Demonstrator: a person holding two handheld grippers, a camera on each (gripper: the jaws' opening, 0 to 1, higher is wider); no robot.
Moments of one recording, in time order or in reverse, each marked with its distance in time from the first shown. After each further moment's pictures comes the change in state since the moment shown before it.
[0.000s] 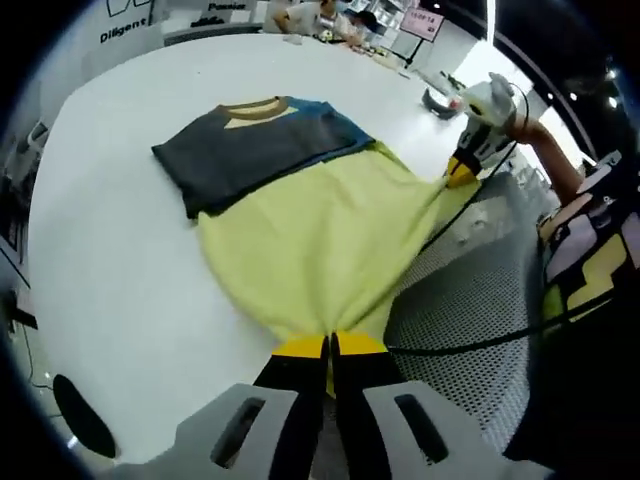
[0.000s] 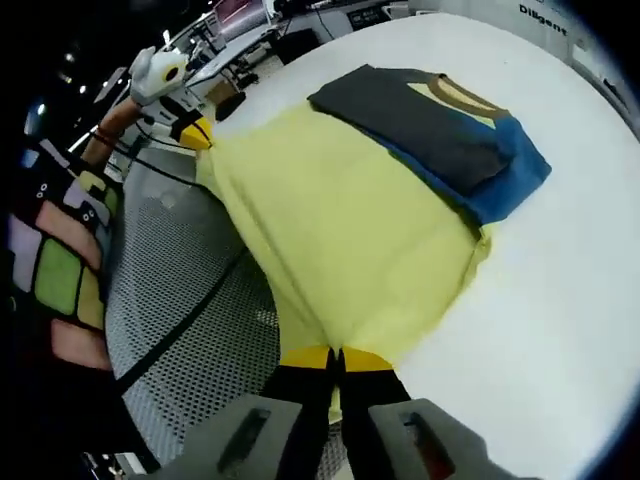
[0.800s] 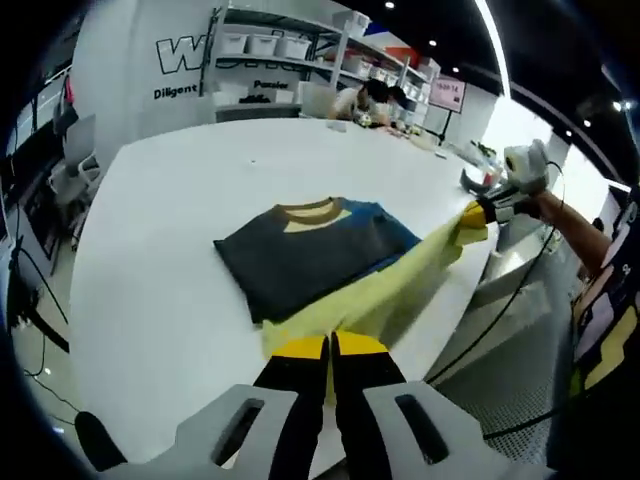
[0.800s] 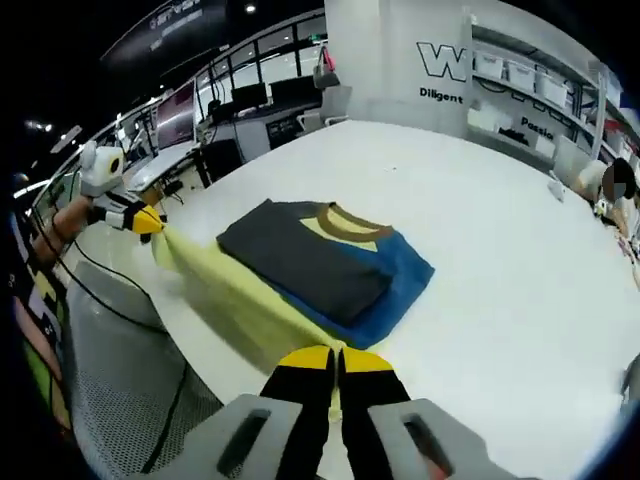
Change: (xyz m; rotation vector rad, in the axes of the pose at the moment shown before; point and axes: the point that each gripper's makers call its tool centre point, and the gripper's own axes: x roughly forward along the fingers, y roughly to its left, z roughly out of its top) left arm -0.012 0.048 0.081 -0.014 -0.376 0.217; right arm -0.042 -0.065 0.087 0.134 -0.523 -0.366
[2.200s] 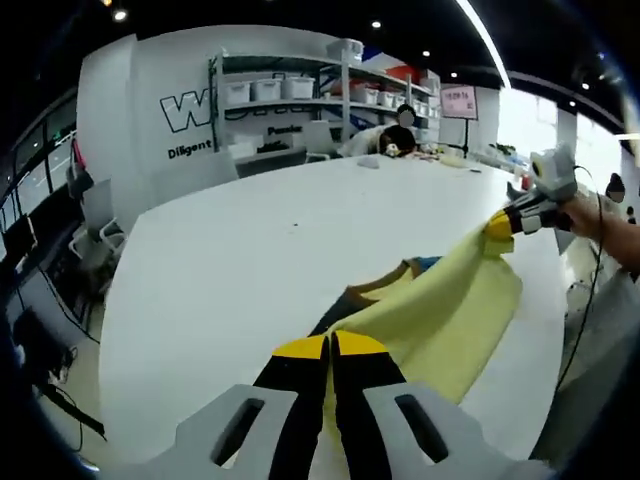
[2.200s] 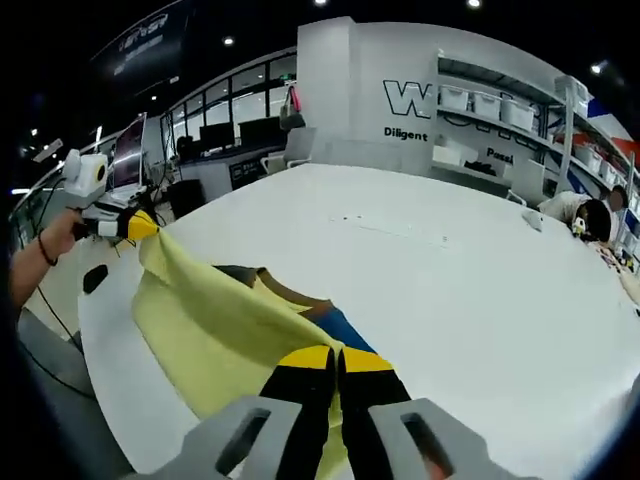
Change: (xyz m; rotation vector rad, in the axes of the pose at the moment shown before) left arm 0.097 0.088 0.106 0.171 -0.145 0.156; right arm 0.091 -0.080 0.074 0.017 -0.175 -0.116
